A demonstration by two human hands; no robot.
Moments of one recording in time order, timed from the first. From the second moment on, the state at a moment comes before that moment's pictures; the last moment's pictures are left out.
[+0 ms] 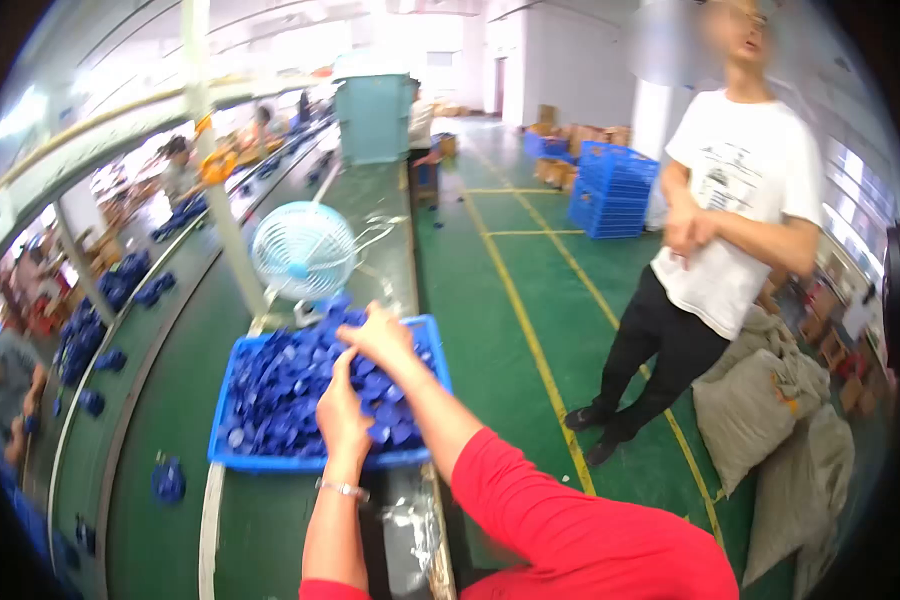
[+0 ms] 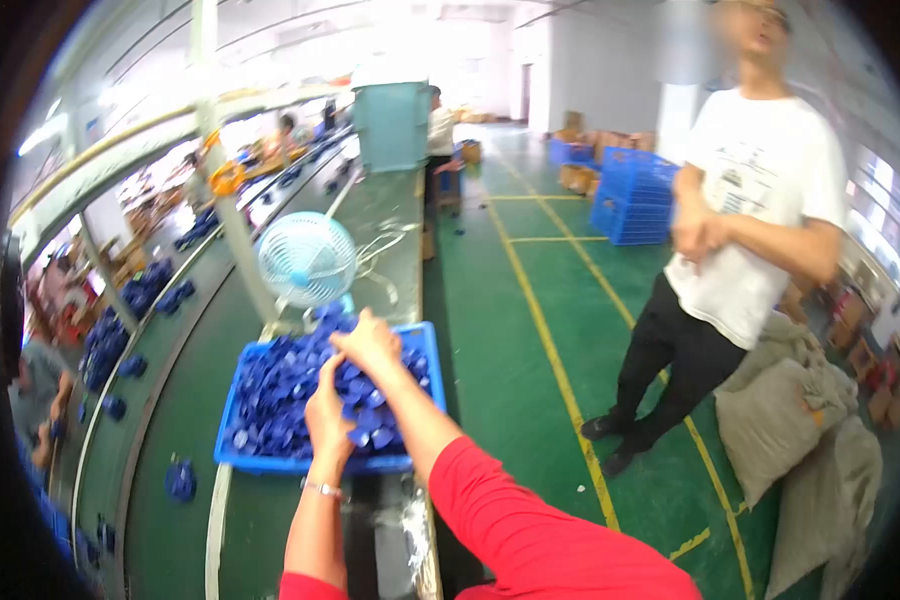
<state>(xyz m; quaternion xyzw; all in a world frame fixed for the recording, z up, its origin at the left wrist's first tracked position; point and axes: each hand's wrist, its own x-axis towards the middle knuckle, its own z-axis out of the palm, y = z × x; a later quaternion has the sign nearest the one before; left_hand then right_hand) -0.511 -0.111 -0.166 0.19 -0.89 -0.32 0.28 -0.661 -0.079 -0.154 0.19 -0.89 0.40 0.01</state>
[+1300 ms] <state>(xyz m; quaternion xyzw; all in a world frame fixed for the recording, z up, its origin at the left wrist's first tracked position) -0.049 -0.003 -0.203 0.64 -0.74 -0.12 0.17 -0.328 -0.129 -0.254 0.65 -0.53 0.47 -0.27</state>
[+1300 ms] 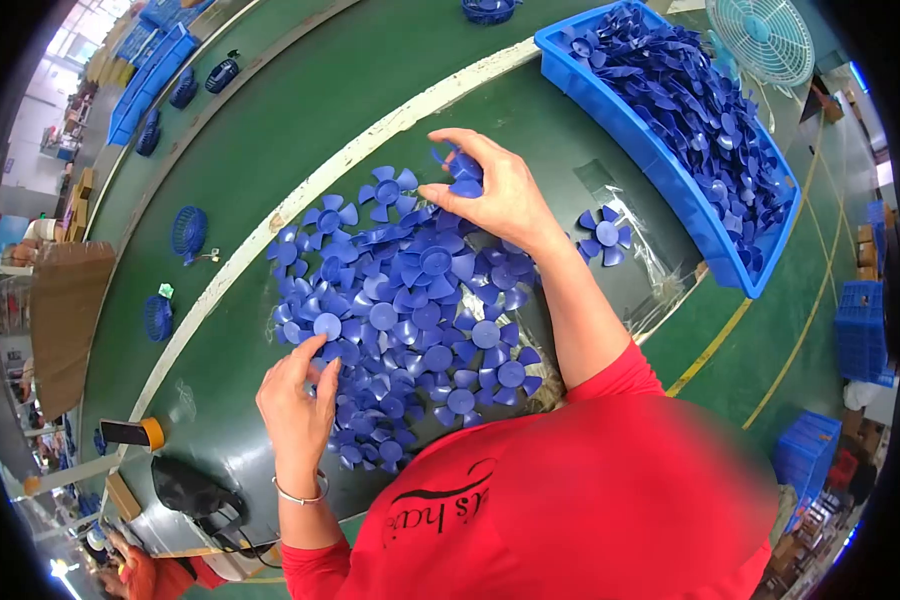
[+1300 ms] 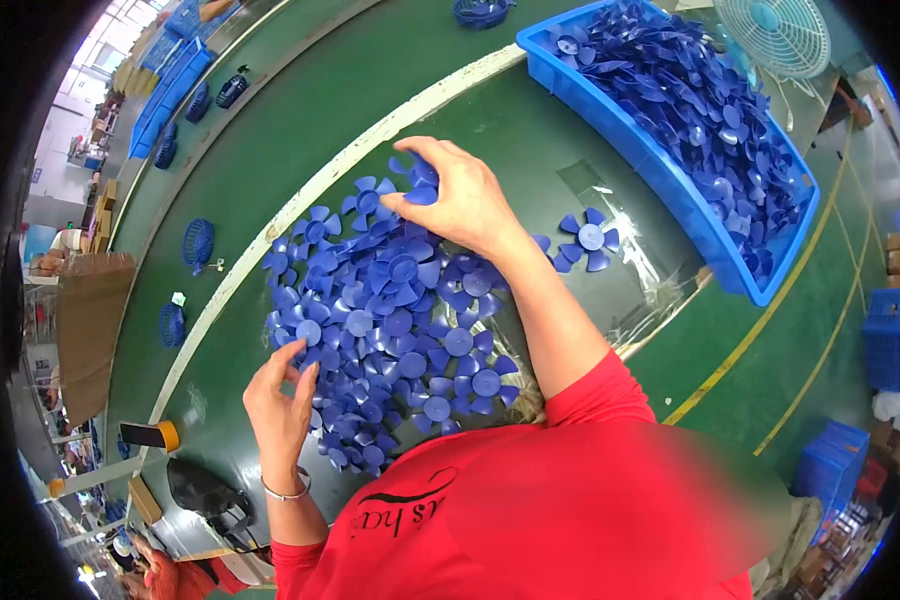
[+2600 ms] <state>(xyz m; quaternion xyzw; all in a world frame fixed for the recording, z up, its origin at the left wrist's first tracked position) 0.011 0.074 -0.230 0.66 -0.70 -0.05 0.26 -0.310 -0.021 -0.261 0.86 -0.37 0.36 -0.08</state>
